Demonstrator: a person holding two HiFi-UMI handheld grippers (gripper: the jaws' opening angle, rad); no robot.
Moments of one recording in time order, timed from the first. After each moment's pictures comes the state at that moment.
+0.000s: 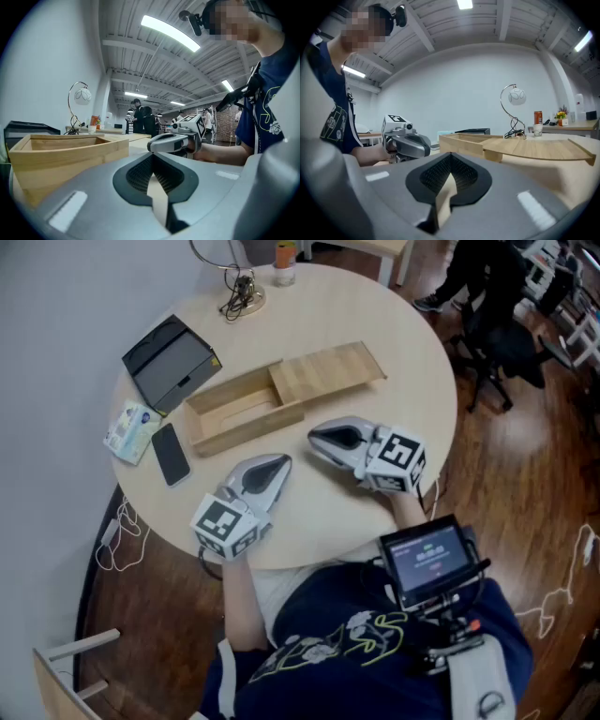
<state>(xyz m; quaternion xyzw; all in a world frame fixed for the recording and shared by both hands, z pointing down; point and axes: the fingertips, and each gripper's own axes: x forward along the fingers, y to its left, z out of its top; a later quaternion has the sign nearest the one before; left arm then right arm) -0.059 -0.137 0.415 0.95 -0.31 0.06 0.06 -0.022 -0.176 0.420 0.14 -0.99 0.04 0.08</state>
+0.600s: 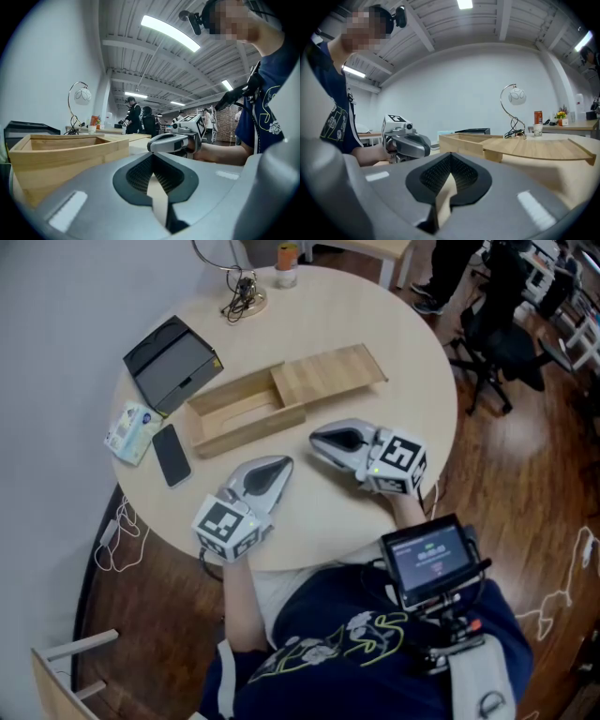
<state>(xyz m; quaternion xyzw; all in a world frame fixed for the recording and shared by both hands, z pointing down) -0.057 -0.134 0.412 0.95 -0.31 0.06 0.05 -0.021 -0.174 0.420 0.14 -0.99 0.04 0.08</state>
